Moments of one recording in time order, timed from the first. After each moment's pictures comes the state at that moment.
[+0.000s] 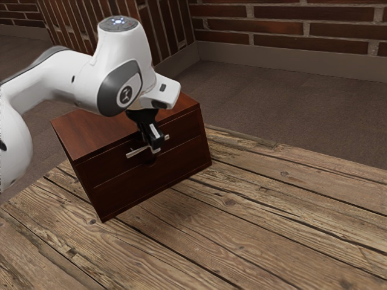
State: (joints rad) arm -0.82 0.23 1.04 -1.58 0.03 1.91 0.57
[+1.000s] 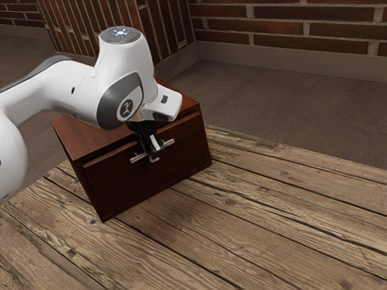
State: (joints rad) arm -1.19 0.23 1.39 -1.70 0.02 1.94 0.56
